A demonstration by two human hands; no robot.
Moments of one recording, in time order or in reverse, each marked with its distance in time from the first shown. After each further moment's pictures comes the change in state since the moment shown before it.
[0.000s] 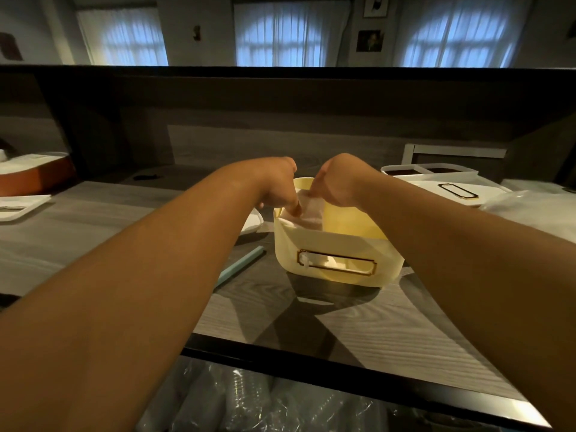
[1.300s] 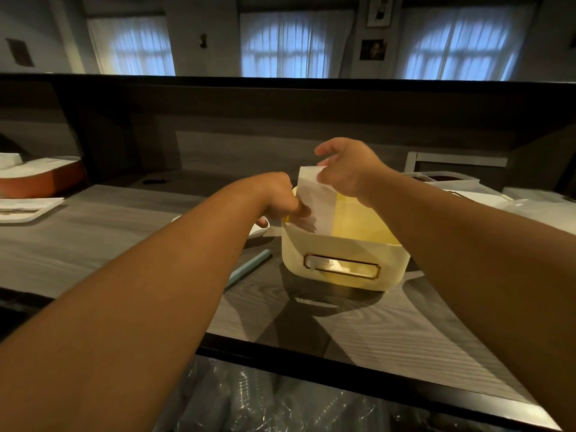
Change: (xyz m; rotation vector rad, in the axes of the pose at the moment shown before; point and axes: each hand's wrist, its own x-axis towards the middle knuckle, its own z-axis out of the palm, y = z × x) left_hand -0.012 -0.010 0.007 -0.316 -0.063 -0.097; right_hand -0.005 -0.002 -0.012 0.524 0.176 -0.104
